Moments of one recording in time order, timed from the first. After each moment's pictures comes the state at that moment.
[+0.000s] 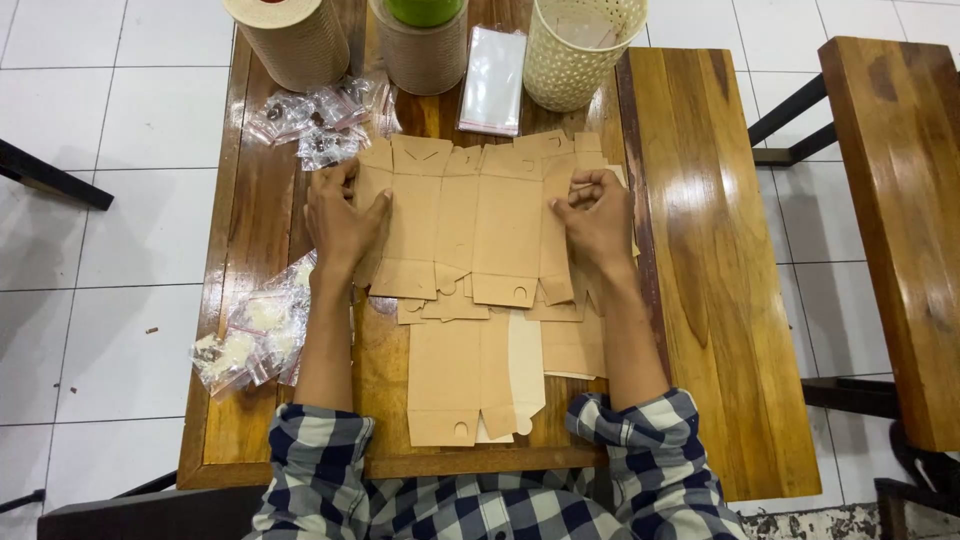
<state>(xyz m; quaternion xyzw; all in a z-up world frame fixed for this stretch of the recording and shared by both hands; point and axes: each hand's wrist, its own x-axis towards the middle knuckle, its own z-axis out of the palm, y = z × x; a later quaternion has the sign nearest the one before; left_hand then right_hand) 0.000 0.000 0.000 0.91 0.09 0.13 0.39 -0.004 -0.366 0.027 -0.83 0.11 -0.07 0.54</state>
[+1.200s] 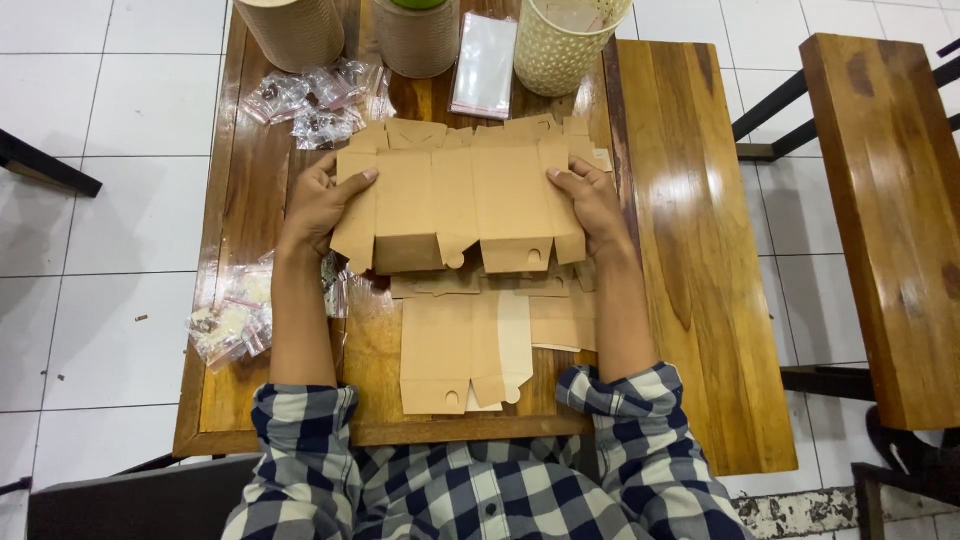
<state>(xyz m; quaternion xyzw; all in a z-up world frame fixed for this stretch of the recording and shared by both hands) -0.015 0.012 0.032 0.62 0.10 -0.05 0.78 -0.012 -0.367 0.047 -0.62 0.12 0.06 0.77</state>
